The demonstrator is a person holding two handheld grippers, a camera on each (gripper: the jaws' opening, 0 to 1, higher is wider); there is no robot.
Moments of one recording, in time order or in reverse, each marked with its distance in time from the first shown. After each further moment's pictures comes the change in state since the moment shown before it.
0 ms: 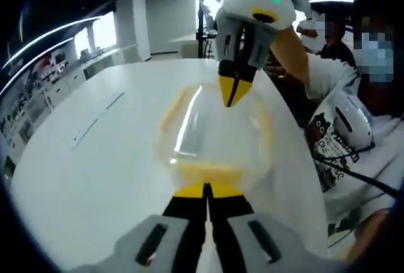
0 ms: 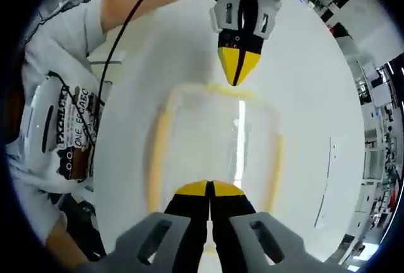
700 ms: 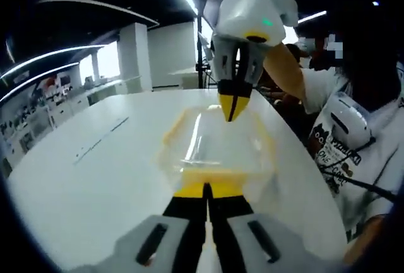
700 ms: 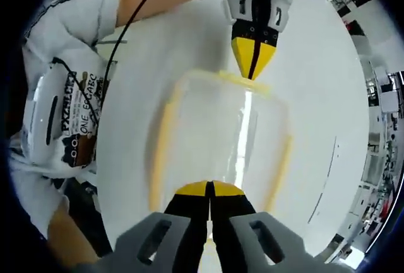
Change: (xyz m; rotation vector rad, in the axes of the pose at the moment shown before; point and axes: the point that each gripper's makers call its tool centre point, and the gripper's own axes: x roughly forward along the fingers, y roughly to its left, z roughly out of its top) left arm -0.004 0.003 0.015 0.026 -0.263 0.001; right arm -0.006 0.002 -0.005 -0.064 0.170 0.036
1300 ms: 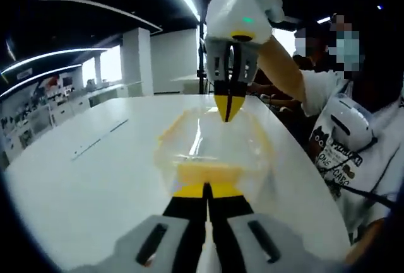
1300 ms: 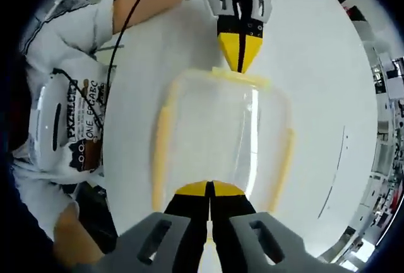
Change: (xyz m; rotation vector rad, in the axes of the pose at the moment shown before) left arm -0.001 -0.007 -0.007 -0.012 -0.053 0.007; right arm -0.001 0.000 0.000 0.067 0.020 0.071
